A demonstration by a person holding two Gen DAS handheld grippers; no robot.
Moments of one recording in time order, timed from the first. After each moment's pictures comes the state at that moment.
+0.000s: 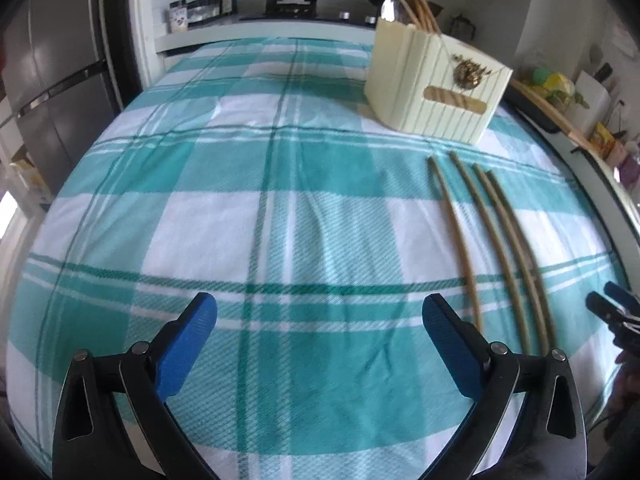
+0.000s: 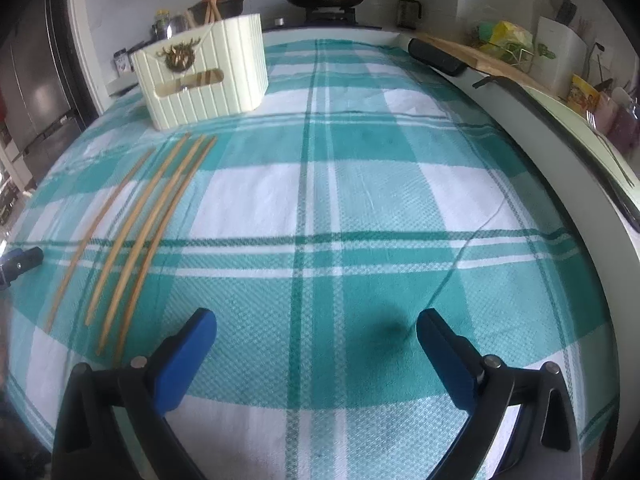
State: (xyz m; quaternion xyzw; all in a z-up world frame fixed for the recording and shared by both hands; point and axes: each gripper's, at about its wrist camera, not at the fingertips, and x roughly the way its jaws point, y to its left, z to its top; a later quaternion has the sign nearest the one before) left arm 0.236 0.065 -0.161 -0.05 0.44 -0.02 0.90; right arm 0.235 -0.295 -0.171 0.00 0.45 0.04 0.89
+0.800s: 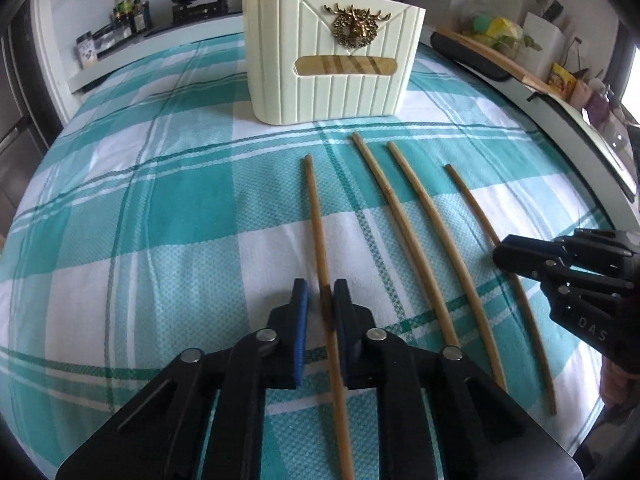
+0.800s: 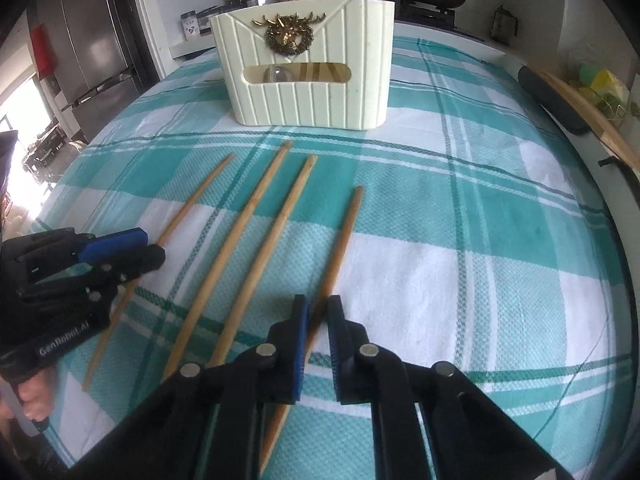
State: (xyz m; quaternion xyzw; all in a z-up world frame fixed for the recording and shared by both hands) left arm 0.279 -0.019 -0.176 0.01 0.46 -0.11 0.88; right arm 0.304 -0.212 -0.172 -0.06 0.48 0.16 0.86
